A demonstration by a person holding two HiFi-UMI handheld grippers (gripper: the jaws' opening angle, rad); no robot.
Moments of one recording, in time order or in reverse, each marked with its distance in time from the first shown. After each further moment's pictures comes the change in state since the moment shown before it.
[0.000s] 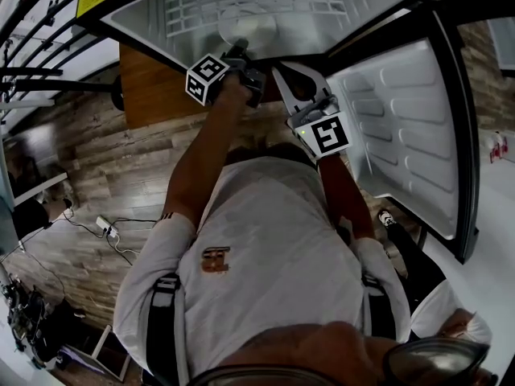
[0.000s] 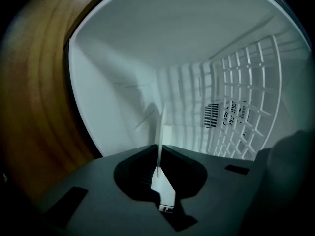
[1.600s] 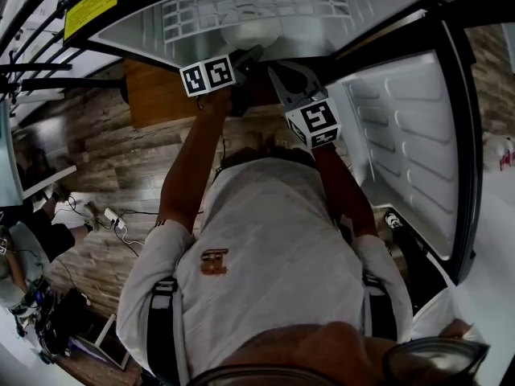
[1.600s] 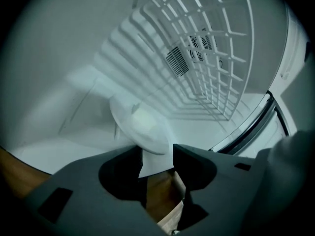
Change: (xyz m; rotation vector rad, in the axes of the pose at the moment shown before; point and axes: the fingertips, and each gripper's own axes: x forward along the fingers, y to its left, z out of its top) left arm 0.002 -0.006 -0.031 0.733 0.414 0.005; right arm 0.029 -0.019 -0.076 0.173 0.196 0.001
